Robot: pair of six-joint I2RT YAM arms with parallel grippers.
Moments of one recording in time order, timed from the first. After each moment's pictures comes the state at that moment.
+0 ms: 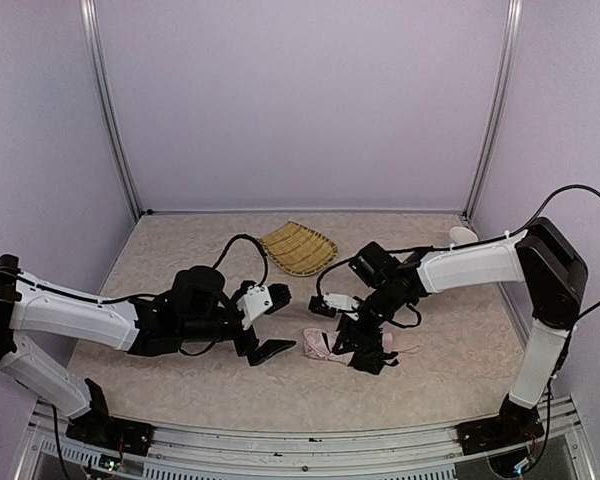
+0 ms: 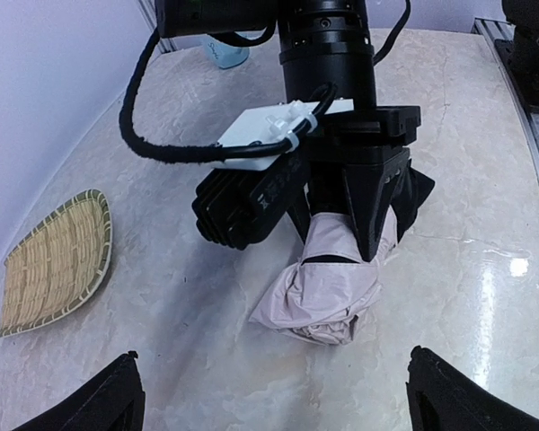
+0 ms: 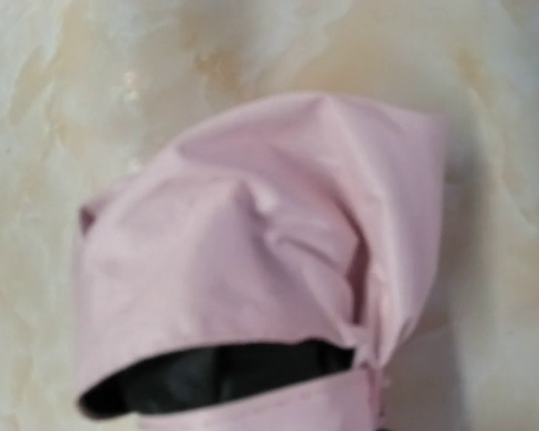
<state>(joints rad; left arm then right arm) -0.98 1.42 0.64 0.34 0.09 0.34 0.78 1.83 1.10 -0.43 -0.46 -0.50</state>
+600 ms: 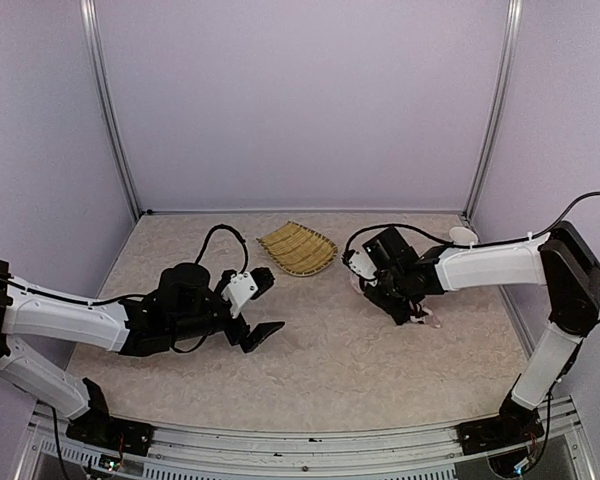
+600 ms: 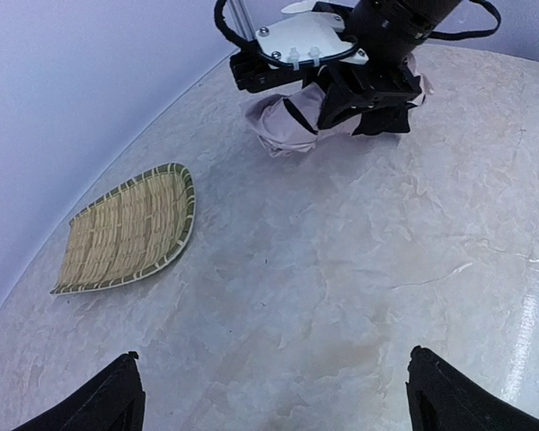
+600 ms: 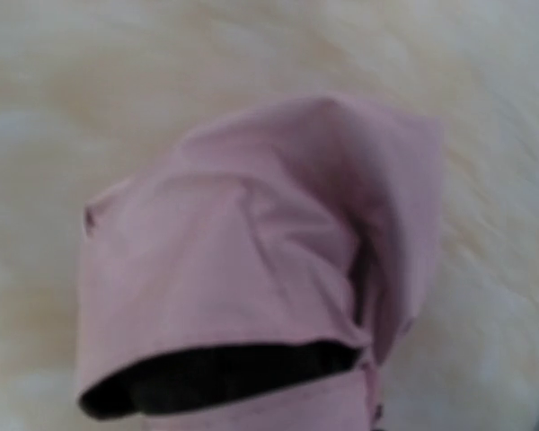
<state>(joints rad) -0.94 1.36 0.59 0.39 -0.04 0.29 0.74 1.72 1.05 -0.24 0.39 -0.36</state>
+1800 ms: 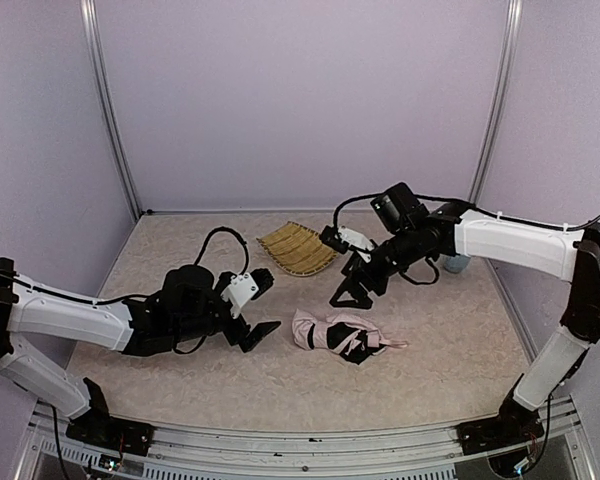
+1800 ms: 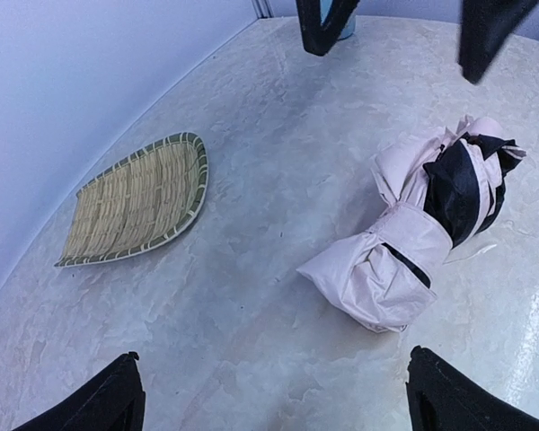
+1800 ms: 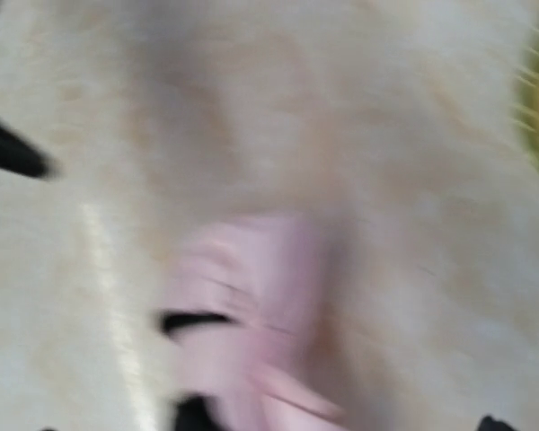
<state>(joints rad) -0.93 1.39 0.59 0.38 -0.10 0.28 0.75 1.64 1.31 -0.58 -0.42 -0.33</state>
